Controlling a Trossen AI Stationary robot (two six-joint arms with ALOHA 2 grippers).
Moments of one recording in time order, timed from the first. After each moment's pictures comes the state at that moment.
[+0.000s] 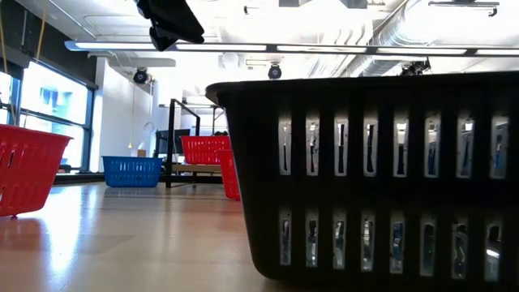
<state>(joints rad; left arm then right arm) 0.15 1.15 1.03 -0.56 -0.03 -0.23 0.82 1.78 1.20 -0.61 -0.13 1.10</state>
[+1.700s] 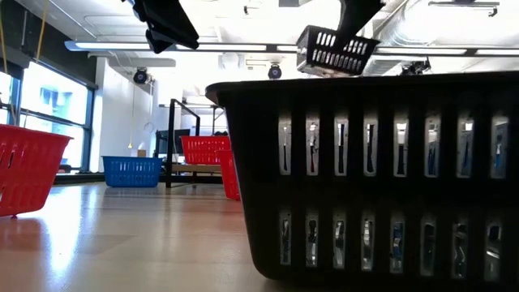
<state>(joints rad) 0.15 1.15 1.03 -0.61 -0.03 -0.23 0.30 1.75 1.70 -1.42 0.68 0.27</state>
